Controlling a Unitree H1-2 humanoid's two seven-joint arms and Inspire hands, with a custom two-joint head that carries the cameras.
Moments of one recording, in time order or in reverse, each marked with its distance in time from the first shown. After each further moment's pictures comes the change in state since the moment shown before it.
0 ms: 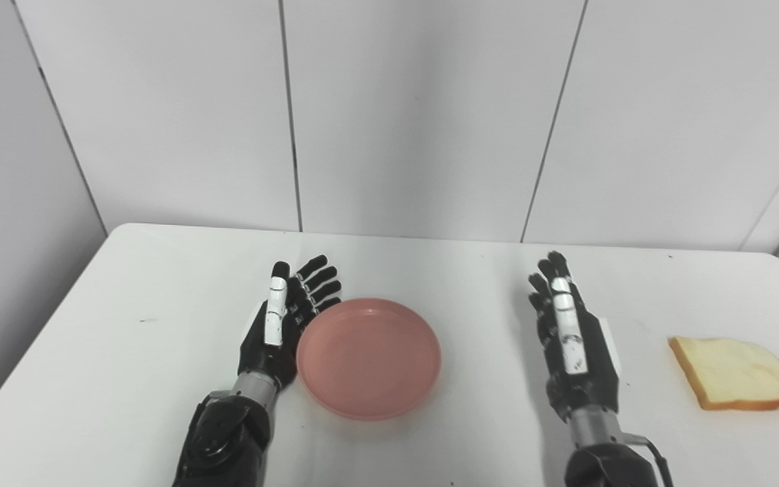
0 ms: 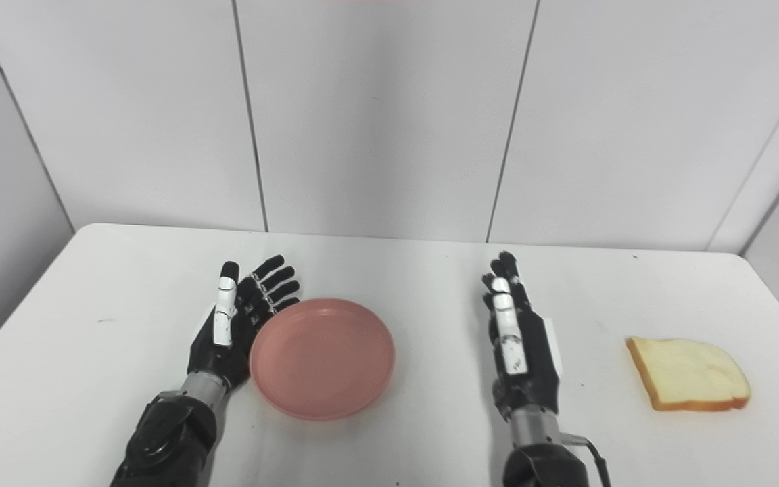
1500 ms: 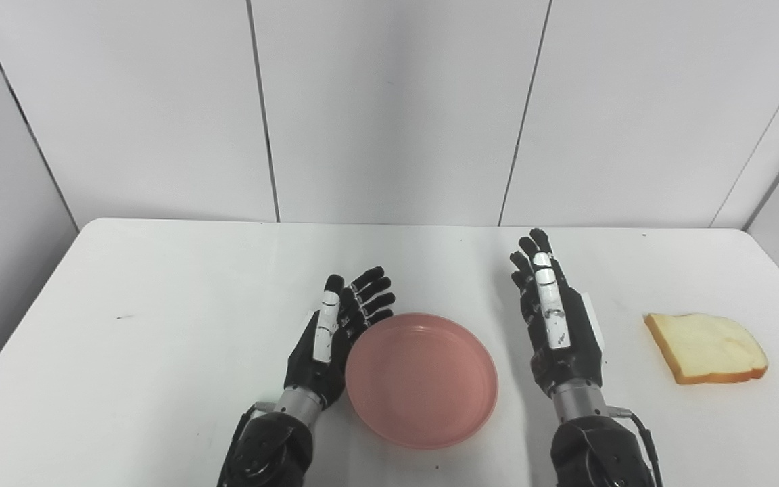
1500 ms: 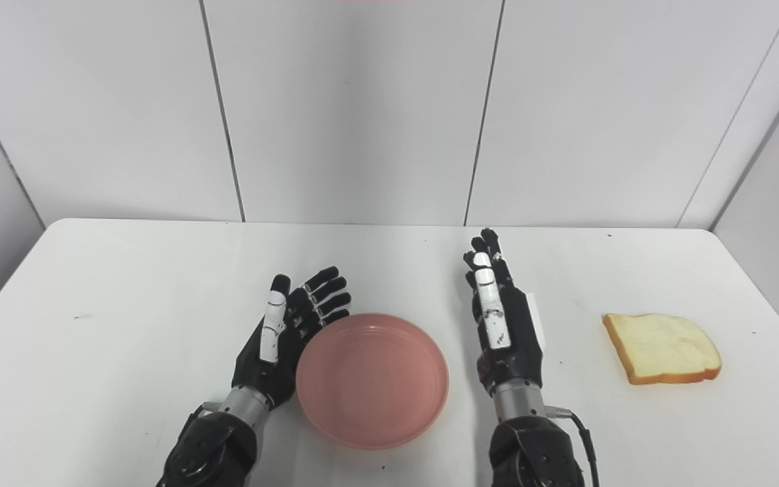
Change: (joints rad) left arm 0.077 -0.106 -0.137 -0.080 0.045 0.016 -0.032; right arm -0.007 -0.007 -0.015 -0.028 0.015 0.036 -0.012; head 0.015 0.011
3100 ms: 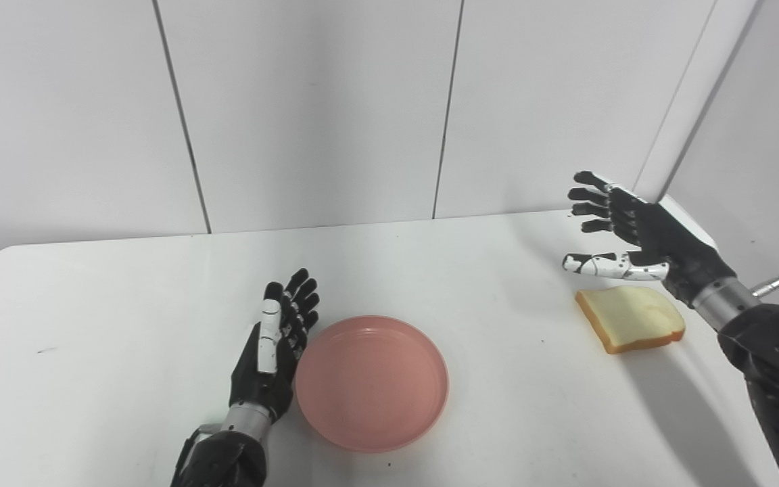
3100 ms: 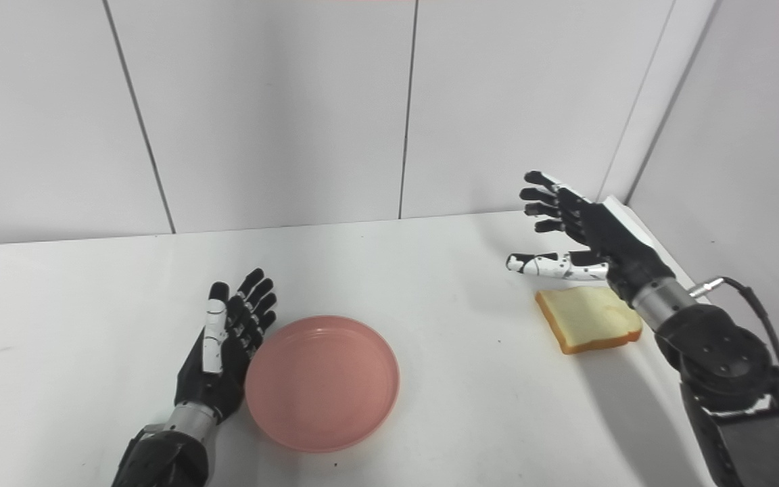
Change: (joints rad) left arm 0.004 -0.022 0.036 -0.053 0.036 0.092 0.048; right arm -0.046 -0.766 -0.092 0.056 -0.099 0.035 0.356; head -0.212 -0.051
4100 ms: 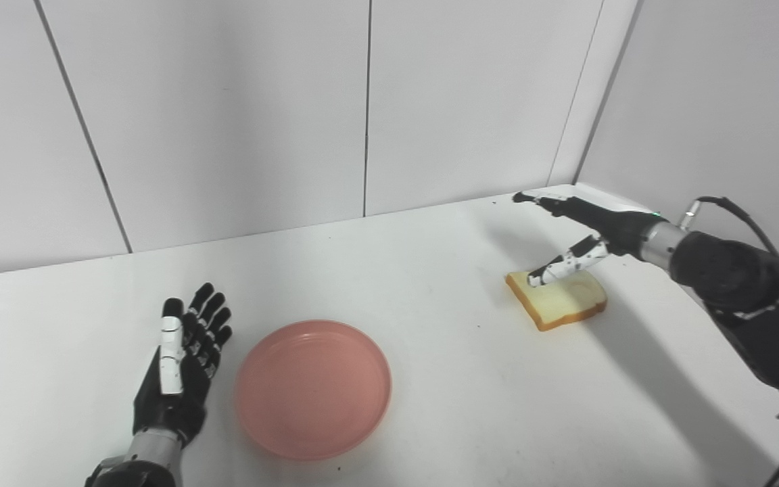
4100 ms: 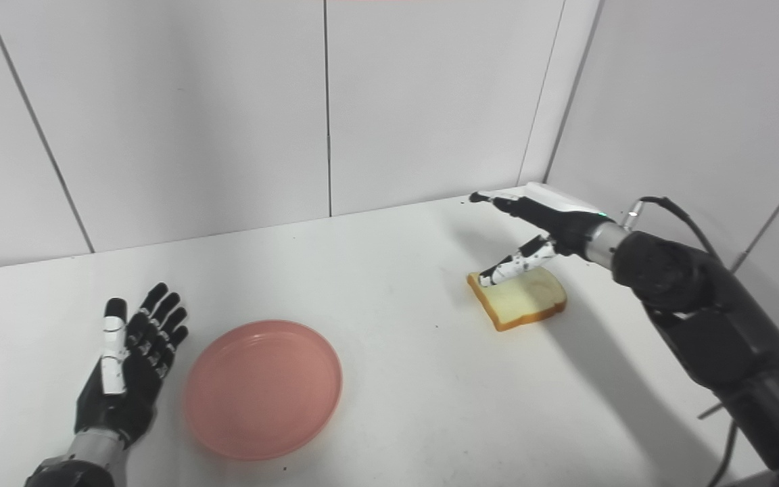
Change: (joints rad) left arm -0.003 0.060 0.028 -0.033 -0.039 0.058 -0.043; right arm -0.087 -0.241 0.202 0.123 -0.334 -0.058 0.216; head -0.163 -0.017
